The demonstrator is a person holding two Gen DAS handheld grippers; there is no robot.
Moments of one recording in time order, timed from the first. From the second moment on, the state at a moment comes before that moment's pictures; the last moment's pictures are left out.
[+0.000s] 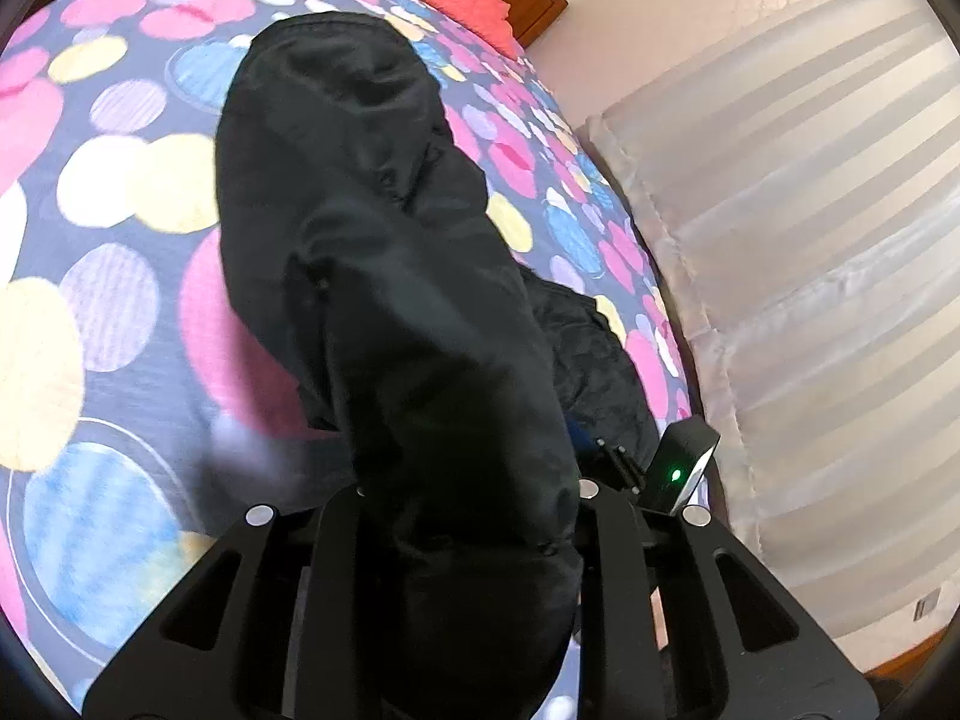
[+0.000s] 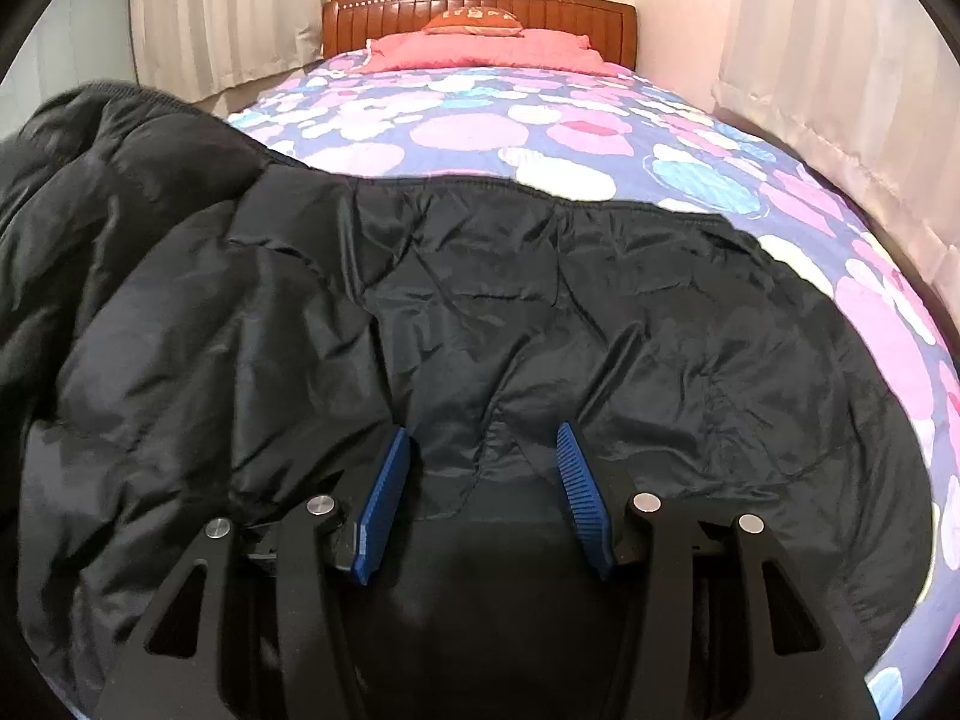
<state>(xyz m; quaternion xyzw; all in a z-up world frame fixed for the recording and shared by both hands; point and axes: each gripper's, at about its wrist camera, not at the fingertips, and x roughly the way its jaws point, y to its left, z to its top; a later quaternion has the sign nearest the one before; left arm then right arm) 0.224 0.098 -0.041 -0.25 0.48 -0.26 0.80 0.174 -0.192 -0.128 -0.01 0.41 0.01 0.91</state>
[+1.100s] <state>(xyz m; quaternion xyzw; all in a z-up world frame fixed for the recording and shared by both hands) 0.226 -0.218 -0.097 -0.09 0.49 -0.18 0.85 0.114 -0.404 -0.110 0.10 0.38 -0.09 0.91</state>
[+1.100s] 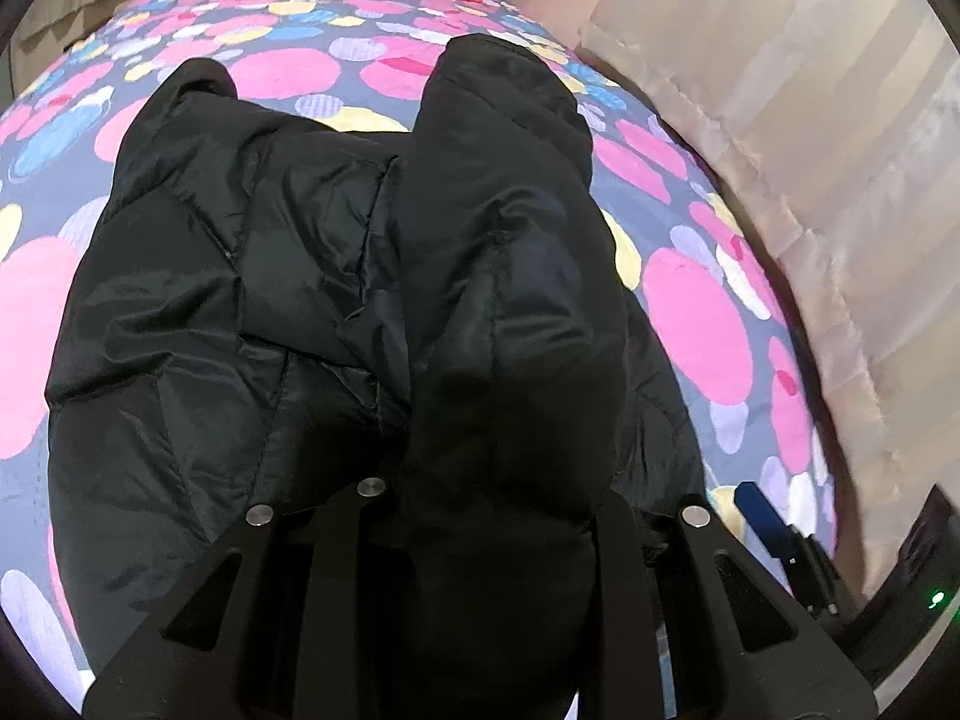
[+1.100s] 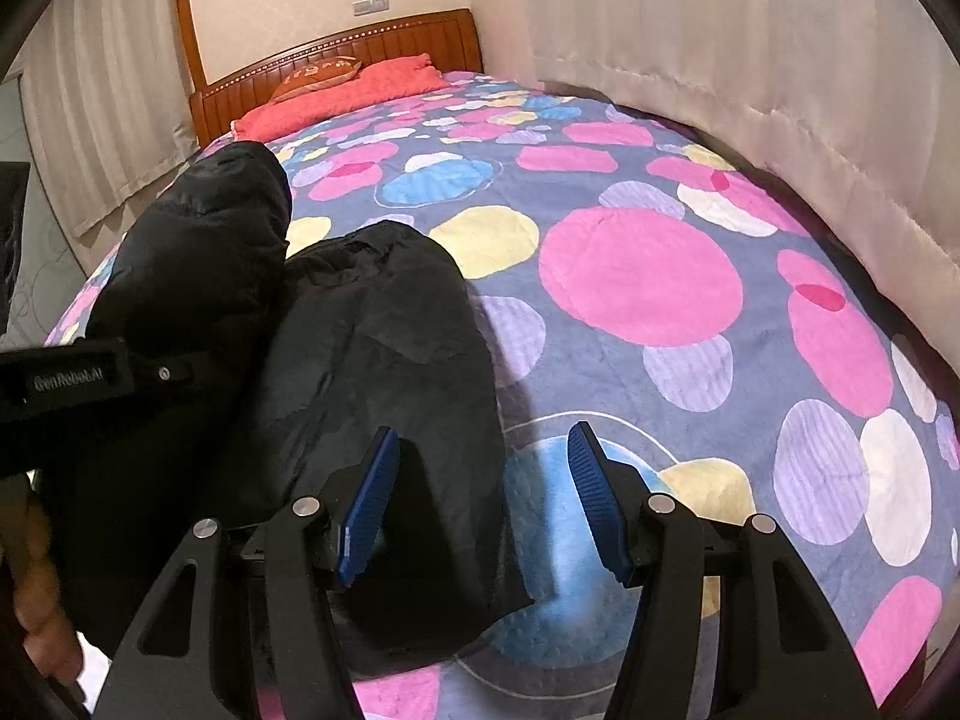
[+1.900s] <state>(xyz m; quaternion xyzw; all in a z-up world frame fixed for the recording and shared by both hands) 0.168 -0.089 -0.031 -0.15 0.39 -0.16 0.89 0.101 -0.382 -0.056 0.10 0.35 -0.06 0.93</state>
